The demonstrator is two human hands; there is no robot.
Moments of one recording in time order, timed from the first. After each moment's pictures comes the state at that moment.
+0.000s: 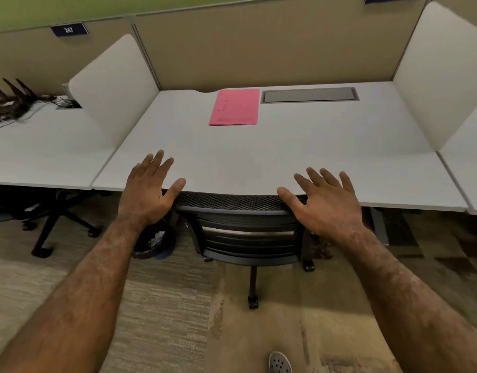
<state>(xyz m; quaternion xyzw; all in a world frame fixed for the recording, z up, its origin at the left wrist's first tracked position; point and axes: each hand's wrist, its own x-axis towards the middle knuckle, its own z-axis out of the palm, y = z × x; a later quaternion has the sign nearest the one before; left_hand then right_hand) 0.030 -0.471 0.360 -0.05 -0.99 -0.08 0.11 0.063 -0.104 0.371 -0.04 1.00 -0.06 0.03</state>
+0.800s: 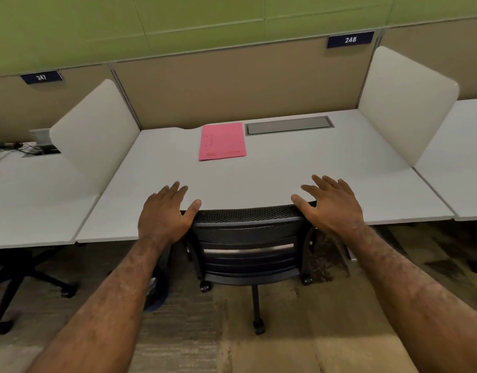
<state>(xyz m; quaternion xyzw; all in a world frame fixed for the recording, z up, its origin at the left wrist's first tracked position) -0.049 -0.490 0.360 -0.07 -0.99 -0.07 0.09 -0.004 -0.129 0.365 0.03 1.00 -0.08 -0.03</state>
